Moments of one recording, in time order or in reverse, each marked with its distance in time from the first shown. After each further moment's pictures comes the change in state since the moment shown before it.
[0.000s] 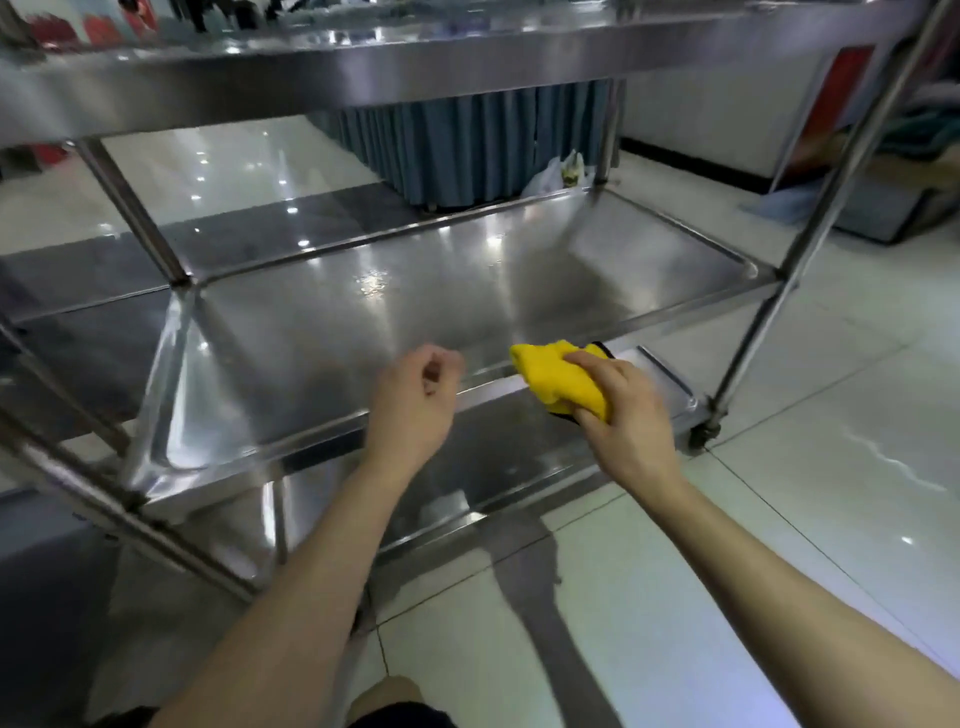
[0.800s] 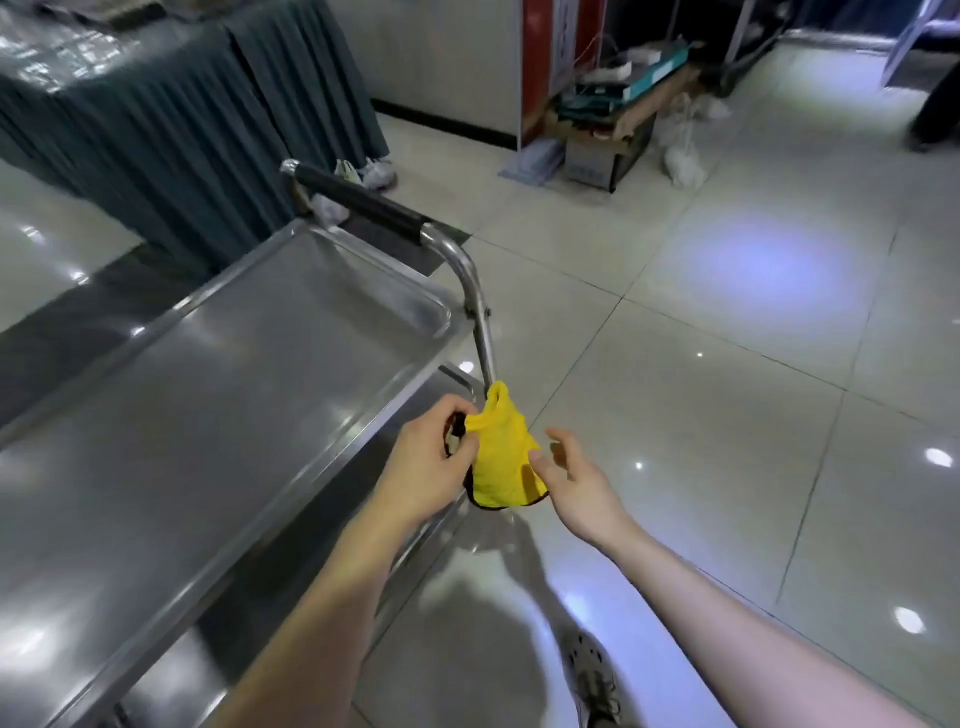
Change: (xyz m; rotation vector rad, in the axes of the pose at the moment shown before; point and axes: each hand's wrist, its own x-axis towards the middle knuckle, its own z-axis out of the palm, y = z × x) left_hand 0.149 0.478 0.035 -0.138 -0.852 0.090; right_hand 0.083 -0.094 -0.429 0.332 -0.053 0.921
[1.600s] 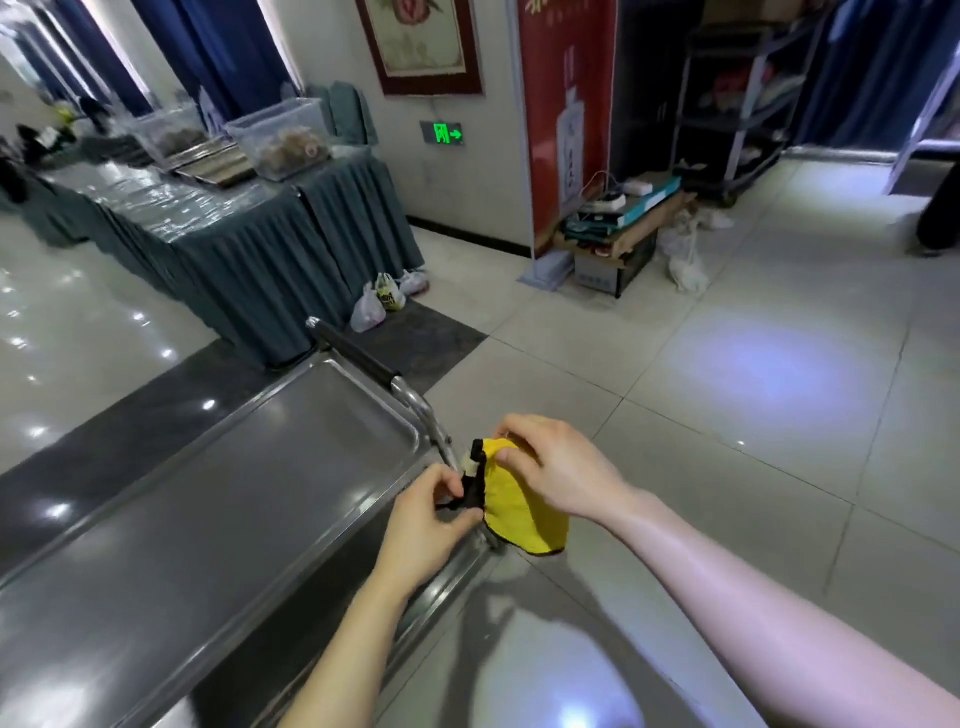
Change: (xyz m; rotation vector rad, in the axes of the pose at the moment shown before) left_hand 0.033 0.175 0.032 -0.003 0.194 -0.053; right_hand 0.011 -0.170 -0.229 -0.420 -0.093 -0.776
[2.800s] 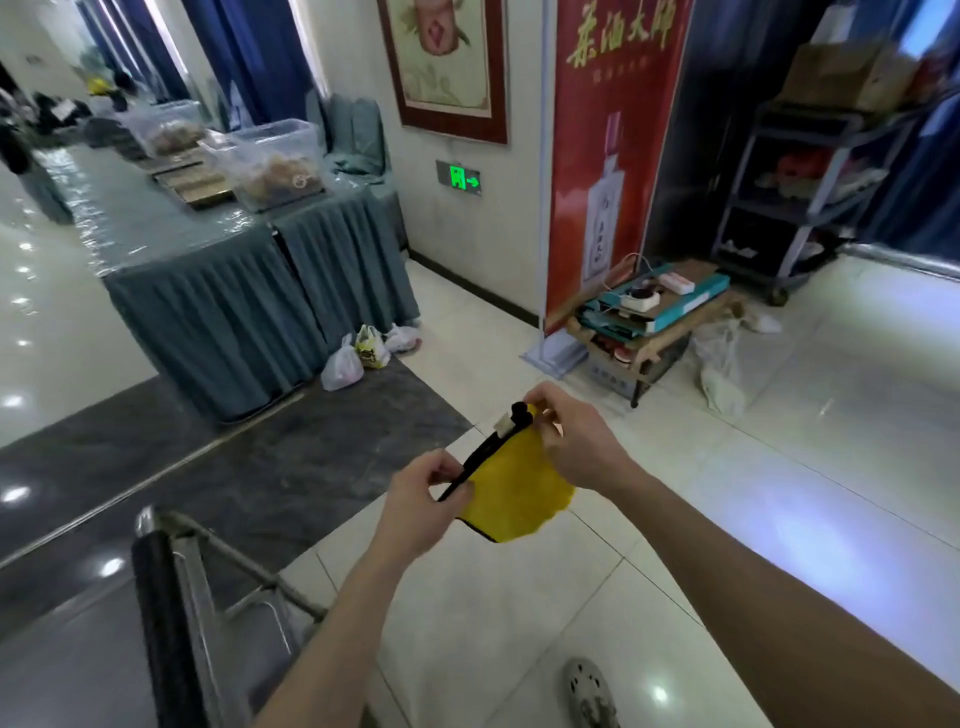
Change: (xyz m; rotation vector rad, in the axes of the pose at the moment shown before) left_hand 0.561 0.018 0.078 -0.041 0.140 0.014; right_hand 0.475 0.323 -0.172 0.067 0.022 0.198
